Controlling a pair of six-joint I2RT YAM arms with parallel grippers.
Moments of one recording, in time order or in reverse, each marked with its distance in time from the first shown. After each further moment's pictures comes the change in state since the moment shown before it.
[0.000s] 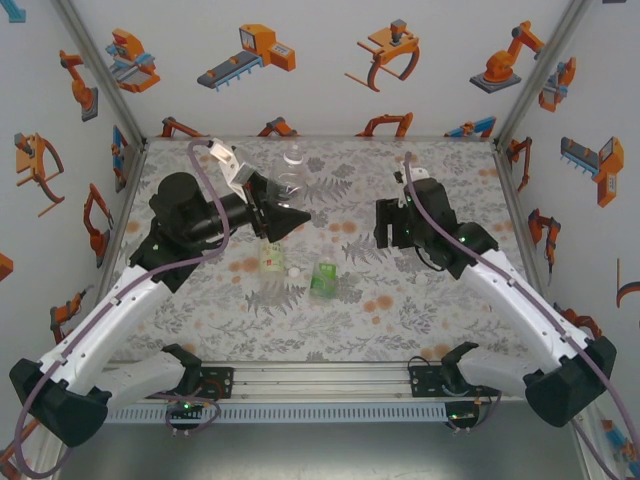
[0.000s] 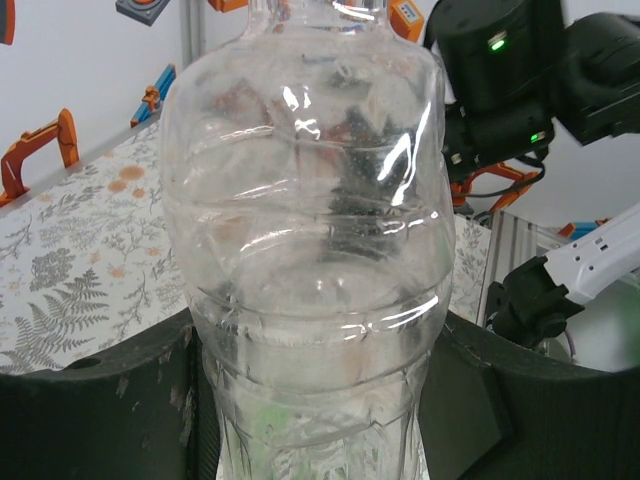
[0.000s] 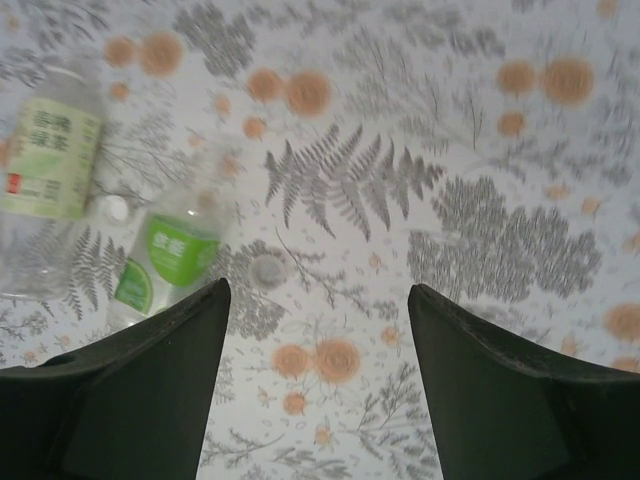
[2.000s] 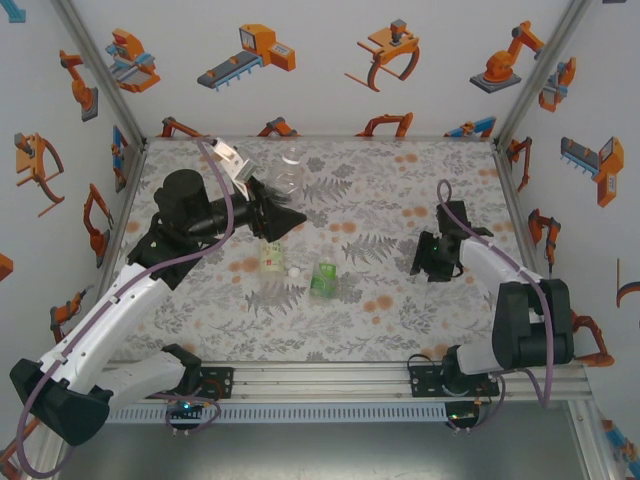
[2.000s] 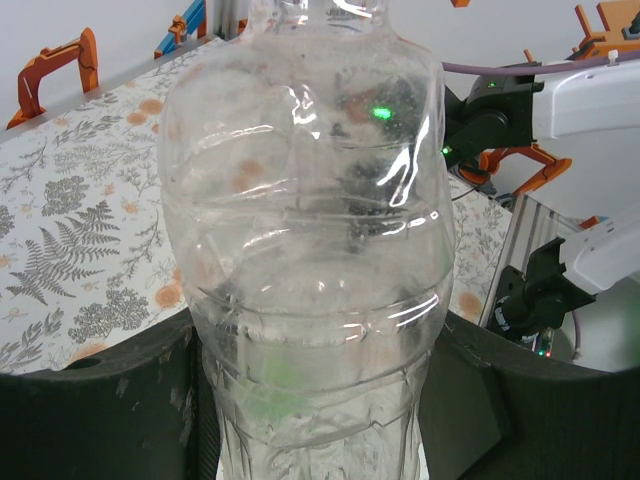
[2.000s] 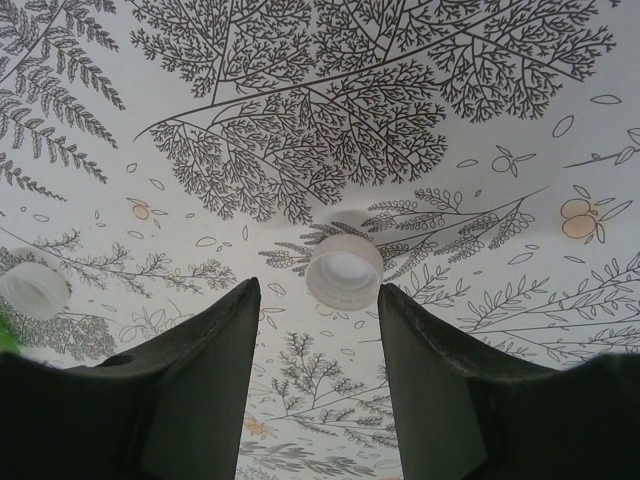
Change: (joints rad) left arm 0.018 0.011 0.024 -0.143 -0.061 -0.003; right arm -0.447 0.282 -0.280 0.069 -0.235 0.078
